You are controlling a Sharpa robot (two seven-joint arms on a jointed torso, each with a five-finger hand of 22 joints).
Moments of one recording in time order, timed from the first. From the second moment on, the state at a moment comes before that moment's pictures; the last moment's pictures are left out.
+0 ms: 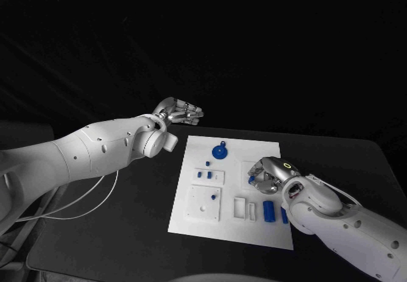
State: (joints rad) left arm 1.26 -0.66 -0.09 1.11 -0.32 -0.32 0.25; left_hand 1.36 -0.03 0.23 -0.03 0.10 1.06 0.13 0.06 0.06 1.12 0.13 0.06 0.06 1.13 0.12 0.06 0.07 0.06 1.02 0.11 0.07 0.08; right arm 0.74 -0.67 0.33 1.46 -1.82 -0.28 -0.32; right_hand 1.30 -0.22 0.65 -0.14 0.05 1.15 0.11 0.06 0.06 1.20 0.07 0.07 0.06 1.41 -0.03 0.82 0.62 0.15 1.47 -0.05 0.18 1.31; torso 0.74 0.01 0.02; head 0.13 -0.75
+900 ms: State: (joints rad) left arm 1.26 -0.66 -0.09 1.11 -0.32 -0.32 0.25; left_hand 1.36 -0.03 0.23 -0.04 0.10 1.06 0.13 0.06 0.06 1.12 0.13 0.06 0.06 1.13 0.13 0.06 0.07 0.06 1.02 0.11 0.07 0.08; right arm 0.74 -0.65 0.32 1.45 -1.84 -0.28 -0.35; right_hand 1.29 -0.16 0.61 -0.14 0.05 1.27 0.08 0.06 0.07 1.35 0.02 0.06 0.06 1.43 -0.06 0.81 0.63 0.12 1.47 -0.08 0.20 1.31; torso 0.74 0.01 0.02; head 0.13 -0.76
